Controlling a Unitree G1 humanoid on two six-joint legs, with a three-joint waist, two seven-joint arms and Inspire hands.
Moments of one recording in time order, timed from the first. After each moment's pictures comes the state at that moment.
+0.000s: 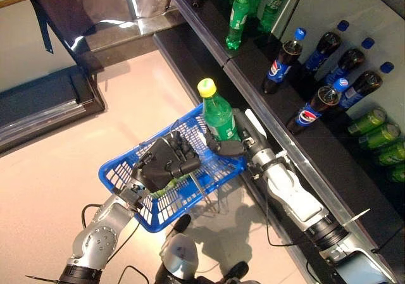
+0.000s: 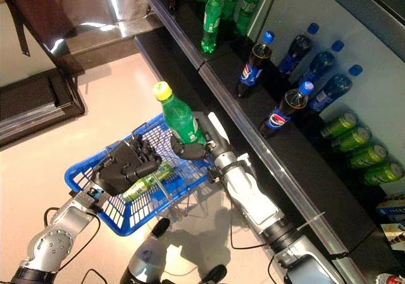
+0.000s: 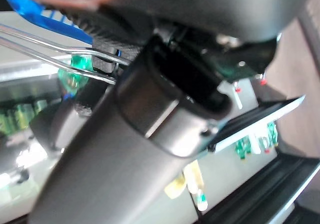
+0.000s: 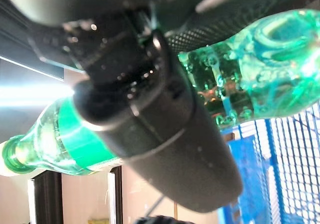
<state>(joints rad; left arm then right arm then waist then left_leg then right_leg) 0.01 0.50 -0.05 -0.19 -1.13 0.21 -0.46 -0.43 -0.46 0.52 0.09 0.22 -0.12 -0.14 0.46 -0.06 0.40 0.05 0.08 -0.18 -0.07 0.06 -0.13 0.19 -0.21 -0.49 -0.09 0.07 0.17</state>
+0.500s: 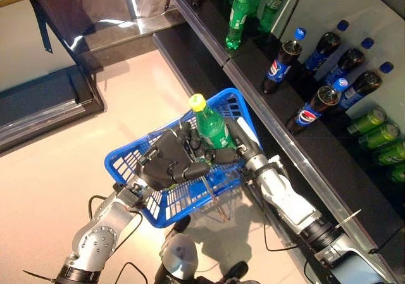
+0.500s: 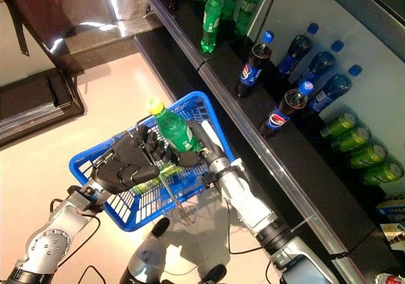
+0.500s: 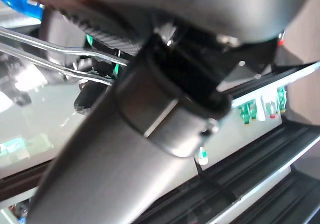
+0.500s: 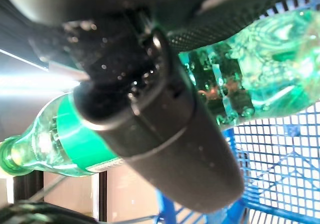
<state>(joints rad) 0.01 0.54 -0.06 -0.33 -1.22 0.21 -0.50 -0.43 -0.43 0.57 0.15 0.13 -0.12 -0.16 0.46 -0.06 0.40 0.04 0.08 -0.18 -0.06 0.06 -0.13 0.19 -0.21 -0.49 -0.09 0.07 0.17</state>
